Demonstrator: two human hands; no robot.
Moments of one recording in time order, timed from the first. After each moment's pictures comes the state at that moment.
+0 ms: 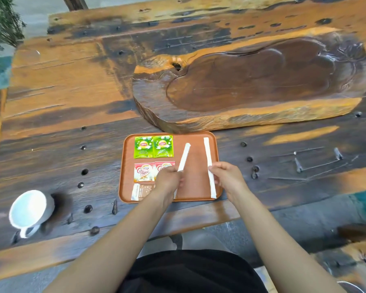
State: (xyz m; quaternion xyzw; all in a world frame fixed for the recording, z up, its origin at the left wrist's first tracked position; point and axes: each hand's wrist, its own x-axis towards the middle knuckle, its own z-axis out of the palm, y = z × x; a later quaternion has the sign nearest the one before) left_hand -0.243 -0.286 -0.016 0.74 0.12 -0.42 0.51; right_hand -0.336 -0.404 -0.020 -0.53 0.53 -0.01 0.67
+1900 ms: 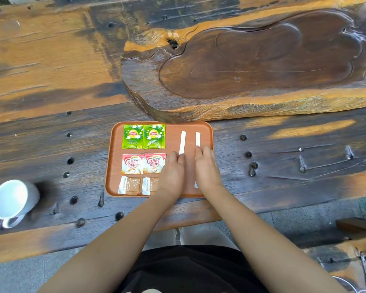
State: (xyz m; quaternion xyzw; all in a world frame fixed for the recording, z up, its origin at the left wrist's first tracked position) left_hand -0.259 -0.321 -0.047 0.85 0.00 -0.36 0.38; right_hand -0.309 -0.400 -0.079 -0.89 0.33 0.09 0.31
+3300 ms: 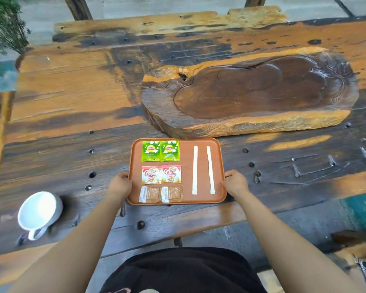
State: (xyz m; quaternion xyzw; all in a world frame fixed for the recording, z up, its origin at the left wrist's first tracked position) left_hand -0.151 -0.166 -0.055 0.90 0.08 -0.31 0.30; right_hand -0.337 -0.414 -0.059 -0.72 0.56 0.12 0.39
